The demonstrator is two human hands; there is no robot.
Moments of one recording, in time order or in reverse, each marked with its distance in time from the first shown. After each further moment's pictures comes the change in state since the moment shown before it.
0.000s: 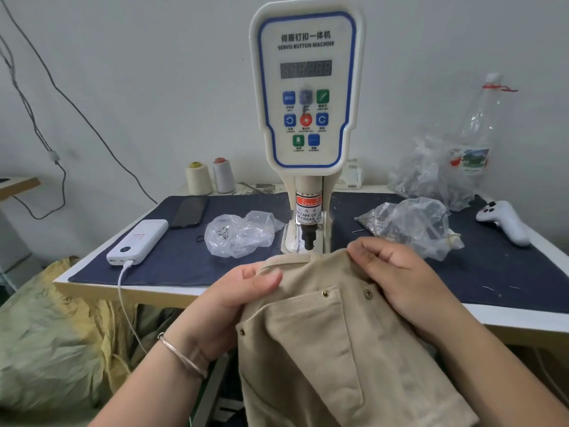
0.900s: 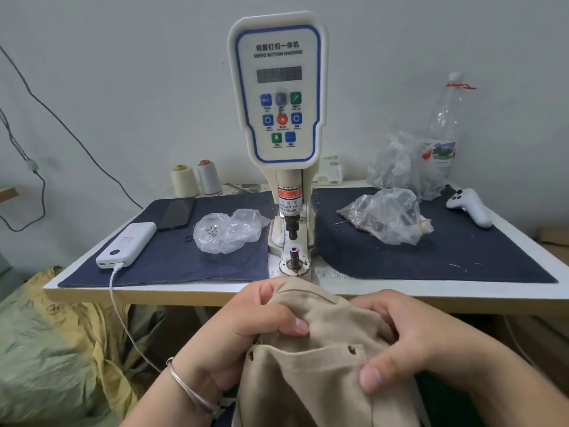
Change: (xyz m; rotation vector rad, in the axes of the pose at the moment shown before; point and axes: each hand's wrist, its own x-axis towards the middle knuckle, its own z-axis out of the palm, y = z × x) left_hand -0.028 -0.014 0.049 0.031 -0.100 -0.006; right_hand -0.072 -0.021 -0.012 0.139 -0.571 0.289
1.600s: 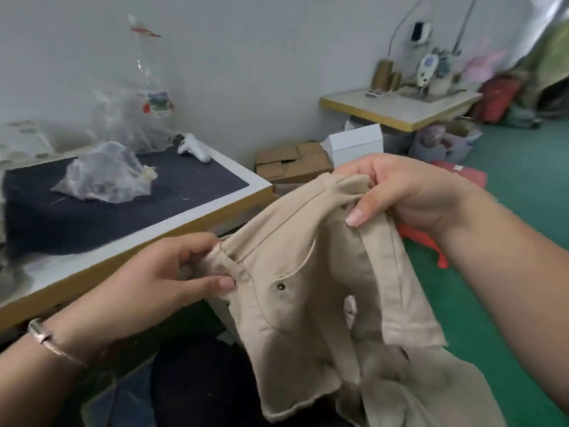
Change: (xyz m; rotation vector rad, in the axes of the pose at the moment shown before) left_hand 0.078 -0.052 0.143 0.879 -0.618 0.239; right_hand -0.277 -0.039 0.018 -0.016 0.823 0.068
